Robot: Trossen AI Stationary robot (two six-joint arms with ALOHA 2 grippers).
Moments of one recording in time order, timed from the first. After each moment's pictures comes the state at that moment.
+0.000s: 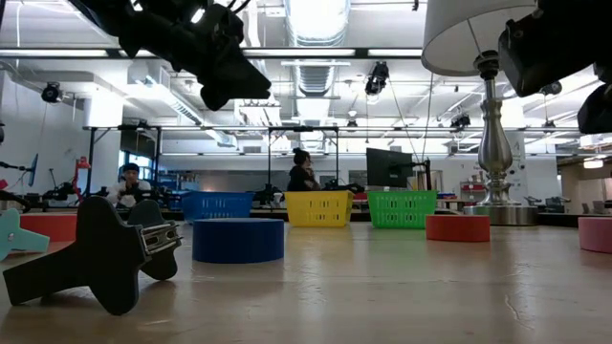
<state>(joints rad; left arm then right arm) 0.27 1.16 0.75 0.03 0.16 -0.13 0.64 1.81 1.18 -0.80 -0.07 1.21</state>
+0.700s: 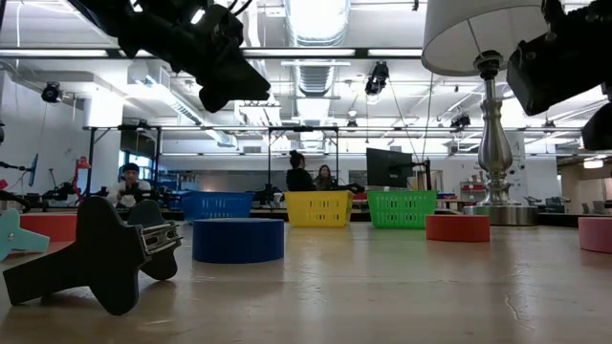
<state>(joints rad) 0.27 1.16 0.75 0.03 0.17 -0.16 0.64 1.81 1.12 -0.74 -0.08 1.19</state>
